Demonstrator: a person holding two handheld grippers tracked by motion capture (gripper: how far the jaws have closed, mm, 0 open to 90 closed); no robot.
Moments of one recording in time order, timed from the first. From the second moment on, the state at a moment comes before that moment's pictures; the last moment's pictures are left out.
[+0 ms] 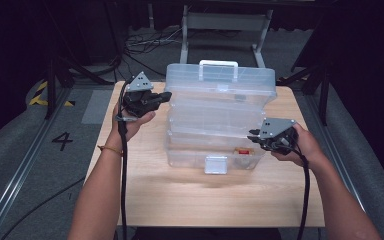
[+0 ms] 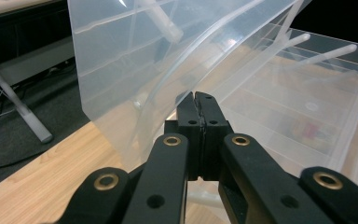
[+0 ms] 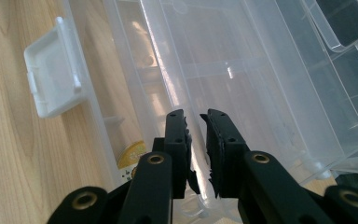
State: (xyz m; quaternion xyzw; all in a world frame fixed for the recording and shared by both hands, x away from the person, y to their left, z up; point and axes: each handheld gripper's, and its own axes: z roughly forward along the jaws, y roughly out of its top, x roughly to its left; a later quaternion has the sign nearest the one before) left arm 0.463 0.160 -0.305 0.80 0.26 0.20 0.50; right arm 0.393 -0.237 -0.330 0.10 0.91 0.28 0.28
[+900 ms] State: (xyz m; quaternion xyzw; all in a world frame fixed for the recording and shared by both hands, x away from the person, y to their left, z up) left arm 0.451 0.152 -0.305 0.81 0.24 0.20 0.49; right arm 0.385 -0.260 -0.332 0.12 0.90 0.30 0.28
